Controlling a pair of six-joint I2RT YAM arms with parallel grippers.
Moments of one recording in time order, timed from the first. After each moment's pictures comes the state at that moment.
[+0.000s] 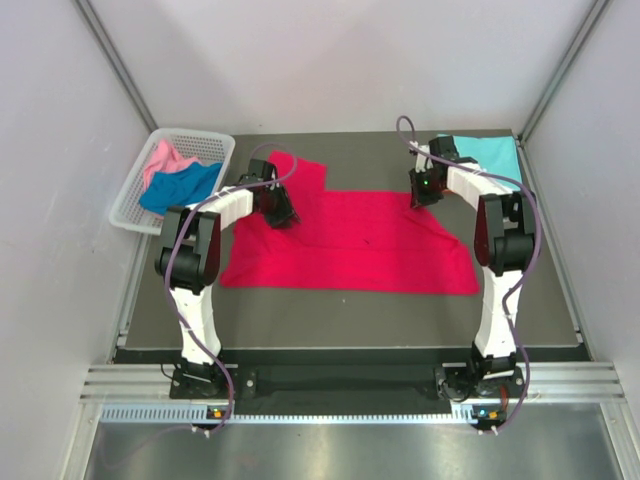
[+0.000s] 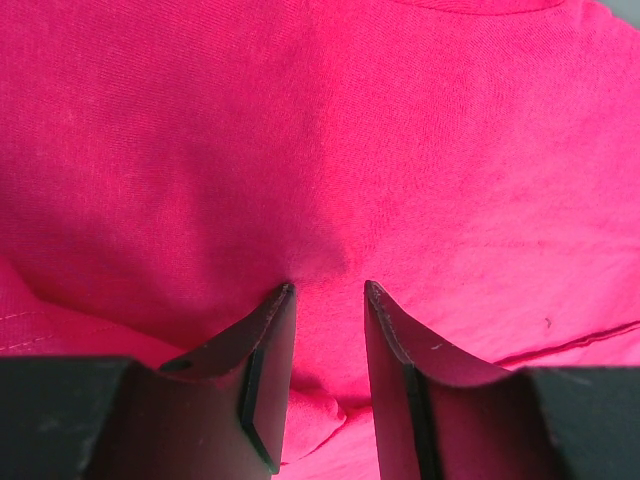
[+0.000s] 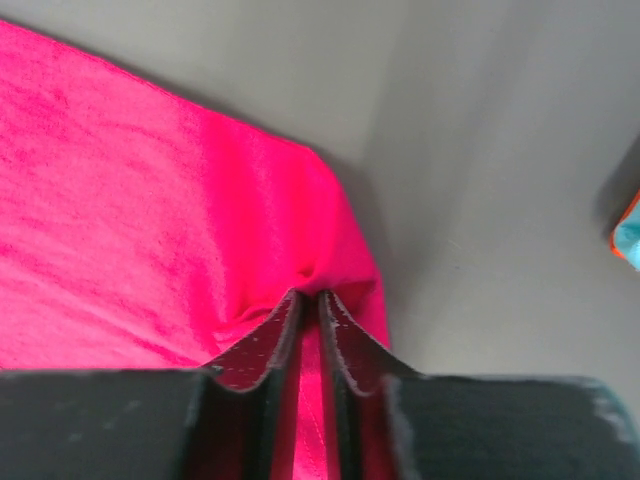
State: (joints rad) left arm -0.24 2.03 1.39 -0.36 0.26 -0.63; right arm 0.13 2.16 1.64 -0.54 -0.24 -0.07
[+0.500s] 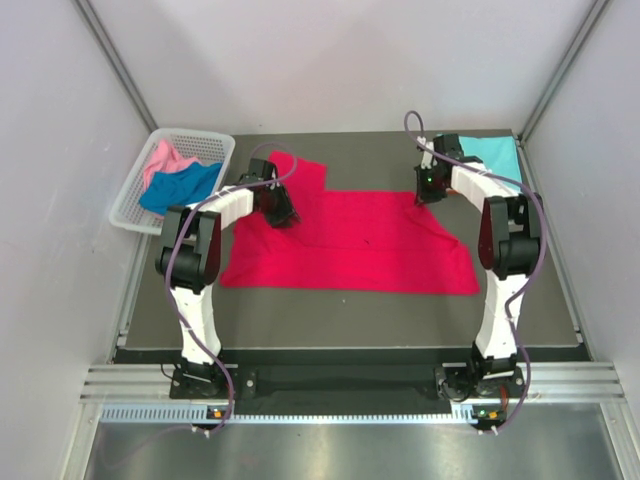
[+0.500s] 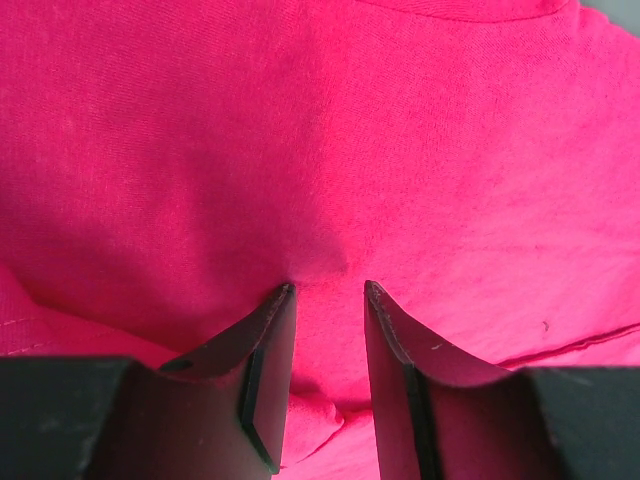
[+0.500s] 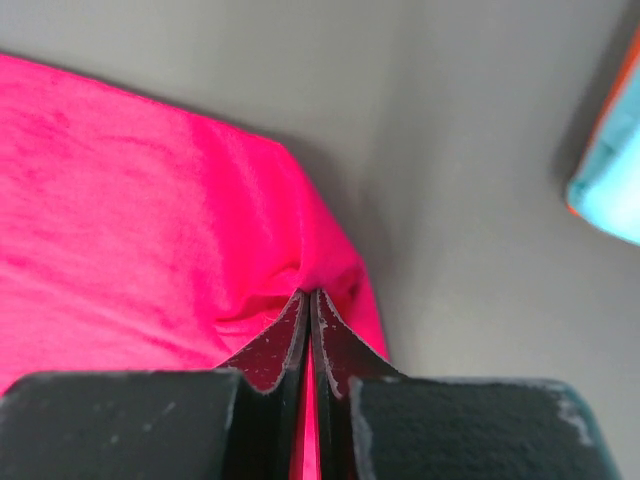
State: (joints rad) left arm -0.24 2.04 1.40 -0.36 0.25 -0.63; right arm 0.12 2.13 1.63 -0.53 -0.20 0.01
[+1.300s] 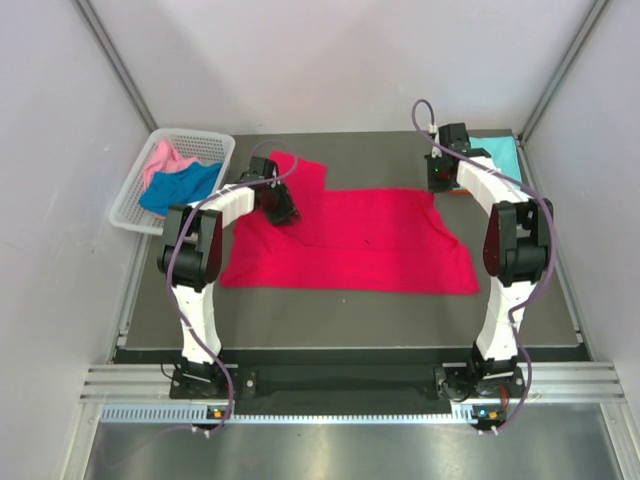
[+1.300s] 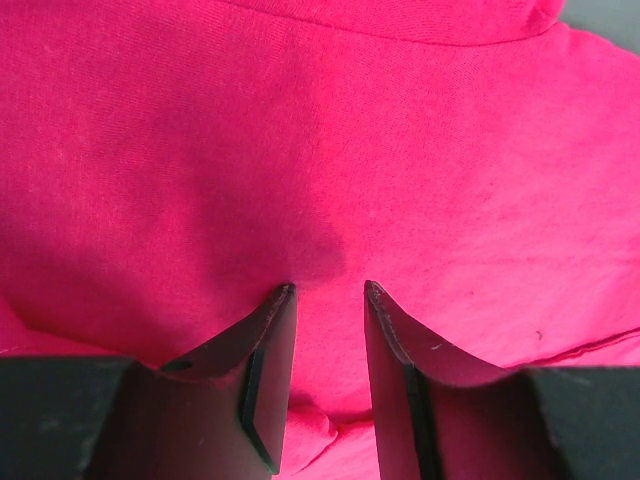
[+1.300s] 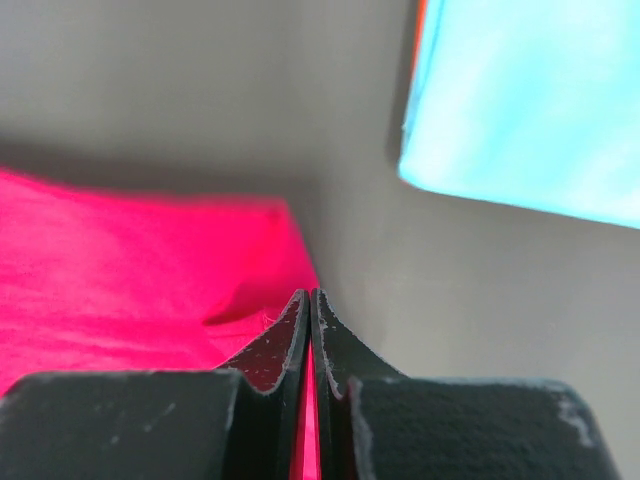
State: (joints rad) left arm -0.24 2.06 1.43 -0.36 0.25 -0.63; right arm 0.12 2.03 1.64 -0.56 0.02 0.04
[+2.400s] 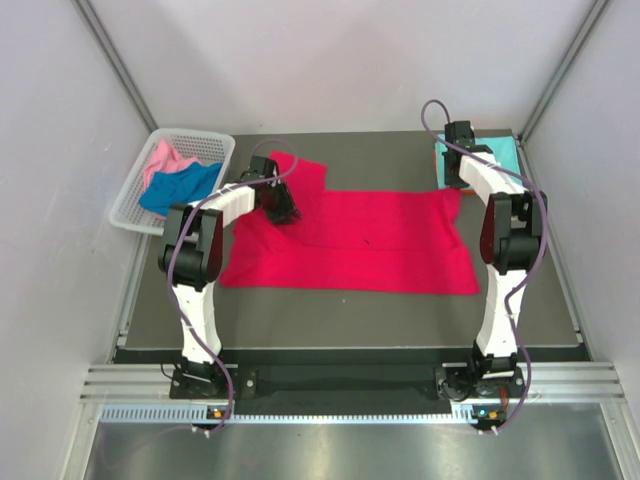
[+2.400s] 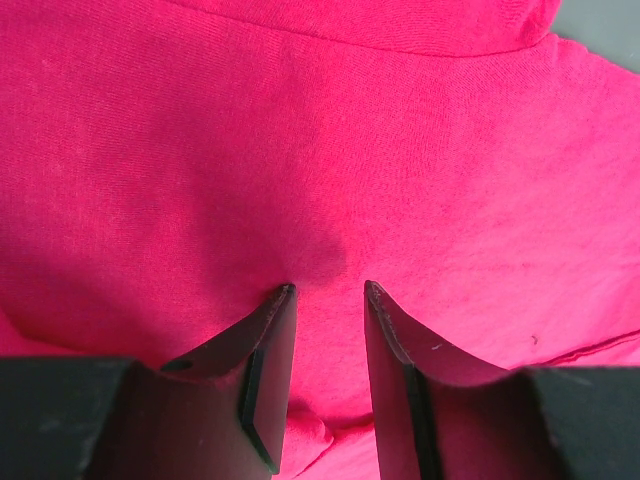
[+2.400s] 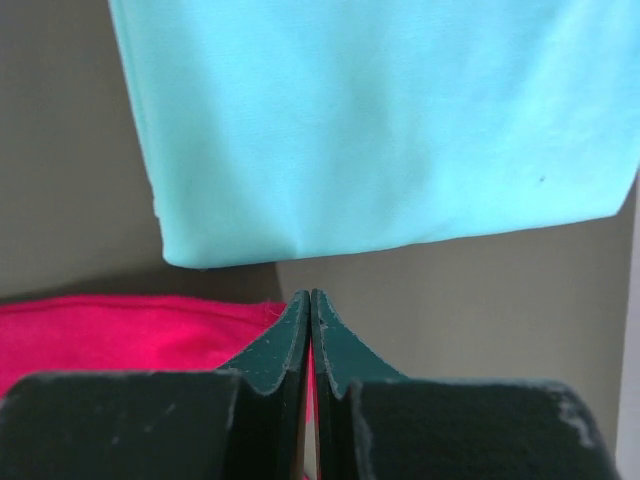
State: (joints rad) left arm -0.24 2.07 1.44 -0.36 0.25 -0.64; right arm 0.07 2.16 1.77 -0.57 0.35 0.03
